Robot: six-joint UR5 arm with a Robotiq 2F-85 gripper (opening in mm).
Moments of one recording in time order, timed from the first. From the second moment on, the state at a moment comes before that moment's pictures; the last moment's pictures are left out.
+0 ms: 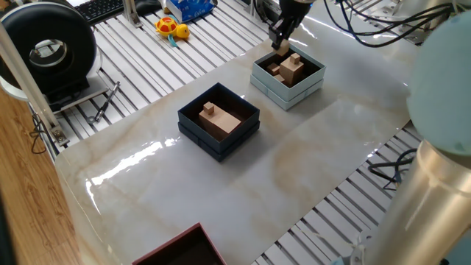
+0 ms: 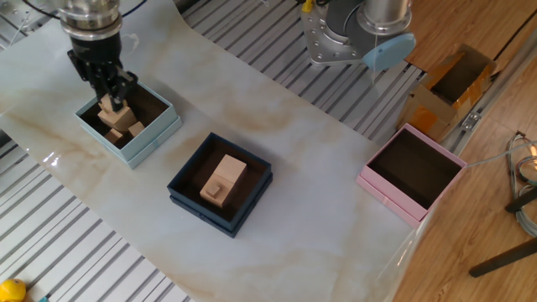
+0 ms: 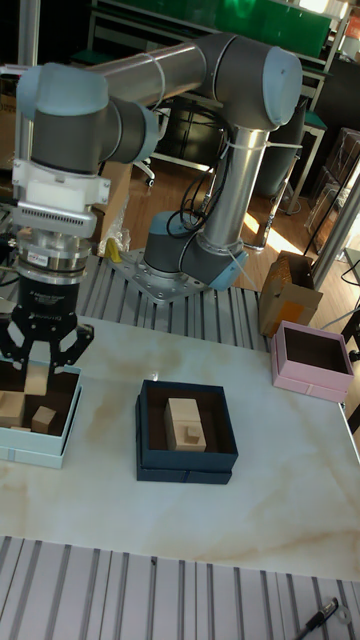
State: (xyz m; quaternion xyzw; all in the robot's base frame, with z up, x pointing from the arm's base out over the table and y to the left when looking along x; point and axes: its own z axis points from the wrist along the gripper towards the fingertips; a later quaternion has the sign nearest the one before) arm 0.610 -0.188 0.122 -0.06 0.99 0.00 0.11
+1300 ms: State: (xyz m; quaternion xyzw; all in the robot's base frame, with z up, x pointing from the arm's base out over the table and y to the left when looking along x) arm 0.584 -0.203 0.086 -0.05 0.99 0.01 0.09
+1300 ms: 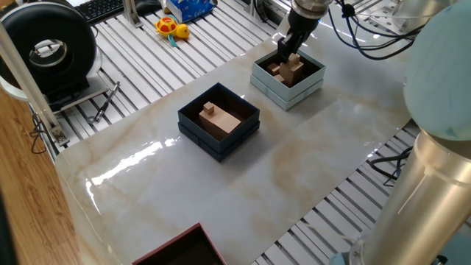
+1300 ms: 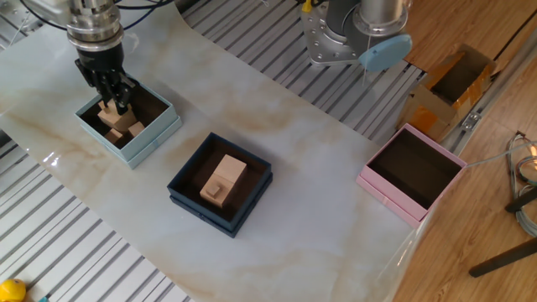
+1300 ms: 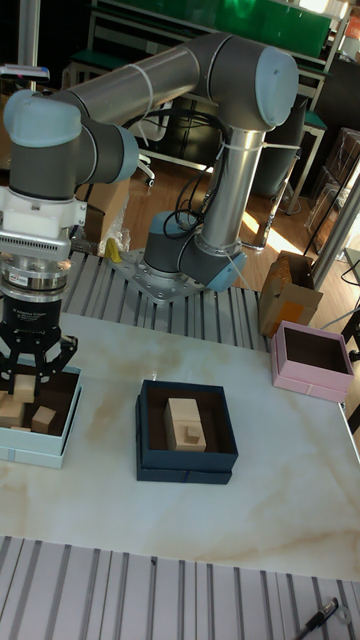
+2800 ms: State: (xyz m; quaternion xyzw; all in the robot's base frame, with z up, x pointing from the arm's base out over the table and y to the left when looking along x) arm 0.581 -0.212 0.081 -0.09 0.99 0.00 0.09
